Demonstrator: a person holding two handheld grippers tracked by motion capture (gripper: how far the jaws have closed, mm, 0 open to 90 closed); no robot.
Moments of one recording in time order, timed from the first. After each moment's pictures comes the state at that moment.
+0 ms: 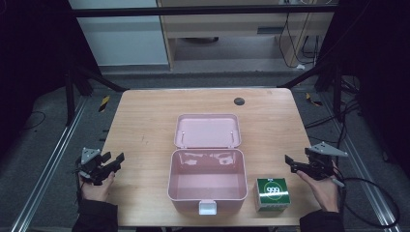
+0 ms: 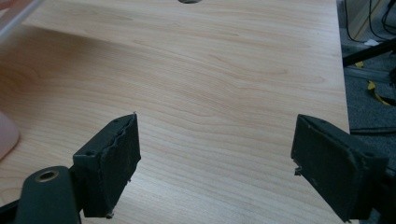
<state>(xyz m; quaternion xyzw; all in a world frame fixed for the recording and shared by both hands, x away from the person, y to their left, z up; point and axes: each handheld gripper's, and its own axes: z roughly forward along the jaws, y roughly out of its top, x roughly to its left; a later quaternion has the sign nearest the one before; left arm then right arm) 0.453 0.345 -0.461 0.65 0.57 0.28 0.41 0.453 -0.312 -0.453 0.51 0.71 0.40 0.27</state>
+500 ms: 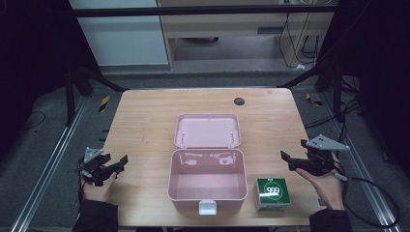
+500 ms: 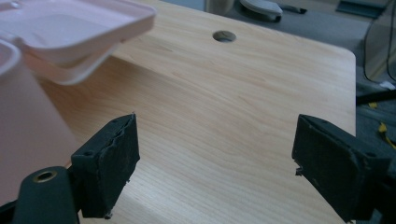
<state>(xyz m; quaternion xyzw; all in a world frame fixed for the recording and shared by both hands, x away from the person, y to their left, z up) 0.455 0.342 -0.461 0.67 0.57 0.26 0.39 0.445 -0.293 -0.402 0.44 0.75 0.42 0.28</state>
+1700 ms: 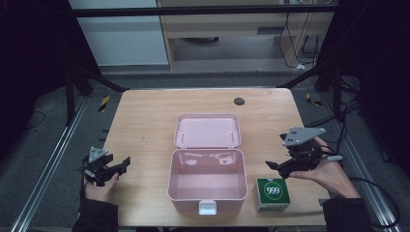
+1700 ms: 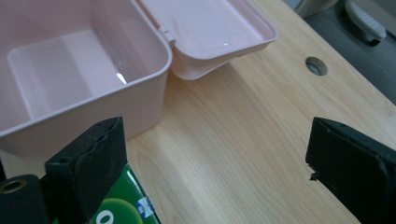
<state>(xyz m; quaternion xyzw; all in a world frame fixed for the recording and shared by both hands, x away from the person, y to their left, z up) 0.457 0.335 -0.463 0.69 0.56 0.26 0.37 0.443 -0.238 -0.342 0.23 0.89 0.34 0.21</state>
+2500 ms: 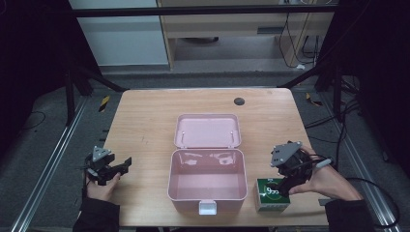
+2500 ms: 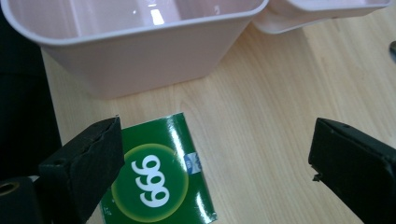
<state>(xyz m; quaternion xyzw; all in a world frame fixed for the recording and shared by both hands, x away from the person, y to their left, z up) 0.463 0.333 -0.468 0.71 0.55 0.26 0.36 0.429 -0.218 -0.363 0.13 0.95 0.24 0.15</state>
